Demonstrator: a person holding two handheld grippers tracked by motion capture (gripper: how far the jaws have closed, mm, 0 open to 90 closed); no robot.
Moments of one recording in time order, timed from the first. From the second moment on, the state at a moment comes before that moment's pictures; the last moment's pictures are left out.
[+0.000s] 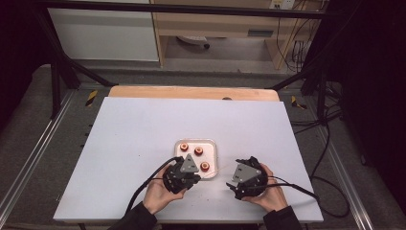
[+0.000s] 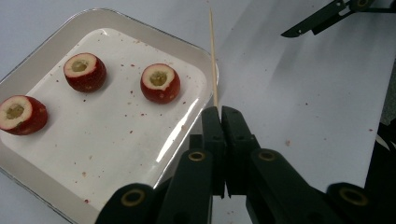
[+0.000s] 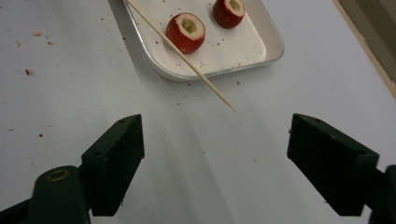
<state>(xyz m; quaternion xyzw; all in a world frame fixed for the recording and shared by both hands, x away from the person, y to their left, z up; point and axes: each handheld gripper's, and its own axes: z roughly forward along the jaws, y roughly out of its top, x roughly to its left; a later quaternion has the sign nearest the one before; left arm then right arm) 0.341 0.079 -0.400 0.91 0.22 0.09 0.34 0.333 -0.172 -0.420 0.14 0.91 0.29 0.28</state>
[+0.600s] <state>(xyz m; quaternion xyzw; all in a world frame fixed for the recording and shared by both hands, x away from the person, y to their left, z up) 0.340 0.058 -0.393 0.92 0.20 0.09 0.33 0.332 -0.150 -0.420 -0.03 0.92 0.23 0.32</state>
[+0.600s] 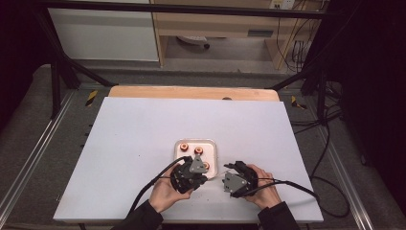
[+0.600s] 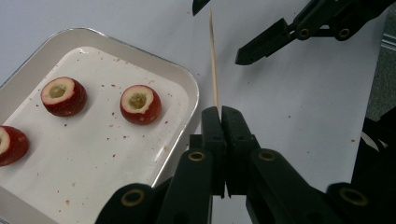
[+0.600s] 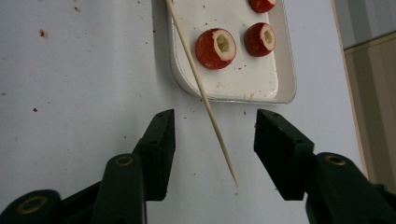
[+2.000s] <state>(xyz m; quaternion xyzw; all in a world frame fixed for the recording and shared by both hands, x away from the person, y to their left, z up) 0.348 0.049 -0.388 0.94 0.18 0.06 0.29 0.328 -0.142 -0.422 -0.22 0.89 0.11 0.38</state>
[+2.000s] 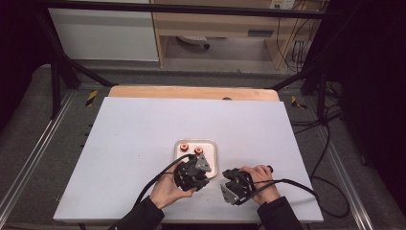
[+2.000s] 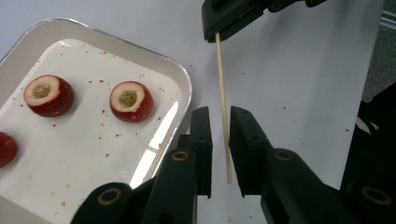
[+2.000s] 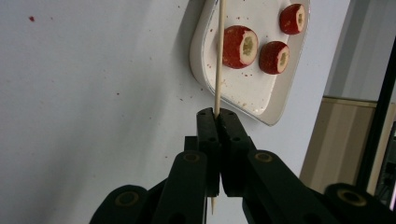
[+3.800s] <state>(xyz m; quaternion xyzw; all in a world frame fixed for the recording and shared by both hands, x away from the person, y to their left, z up) 0.333 0.078 -0.399 0.89 0.31 0.11 0.33 0.359 -0.185 -0.415 0.23 0.89 0.31 0.24</state>
